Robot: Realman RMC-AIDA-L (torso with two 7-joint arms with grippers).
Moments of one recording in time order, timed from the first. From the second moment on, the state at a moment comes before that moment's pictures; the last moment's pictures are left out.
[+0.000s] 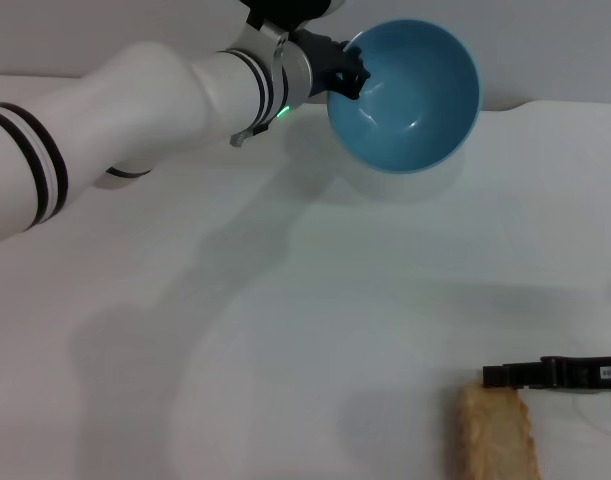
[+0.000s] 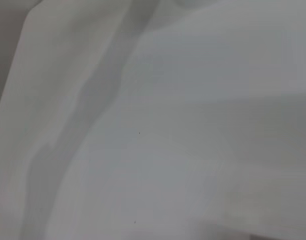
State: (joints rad) left arm -0.91 -2.07 1.98 0.54 1.55 0.04 -2.05; right arm 0.51 2.06 -0.72 -0.49 -2.34 -1.38 2.15
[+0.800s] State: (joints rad) left arm -0.90 -2.07 1.98 0.54 1.55 0.04 -2.05; right arm 0.54 2.06 -0.75 -0.49 -2.39 -1.37 2.17
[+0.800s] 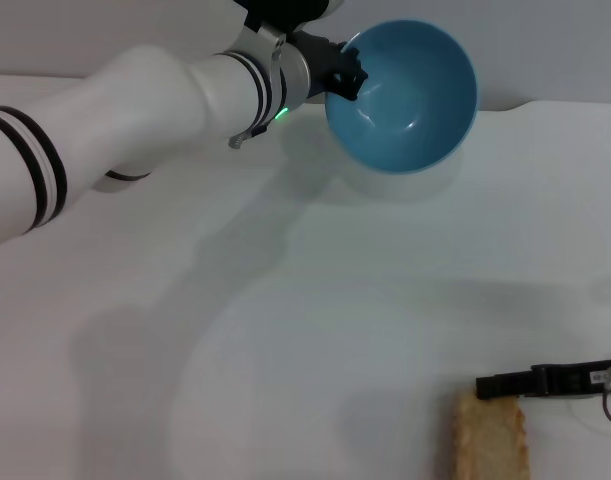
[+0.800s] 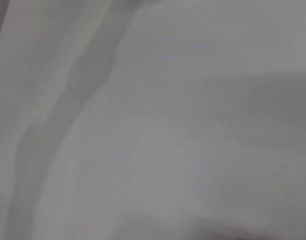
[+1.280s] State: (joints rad) left arm -0.89 -2.07 1.98 0.54 1.55 0.04 -2.05; right arm 0.56 2.06 -0.76 -0.47 -2.38 -1.37 2.16
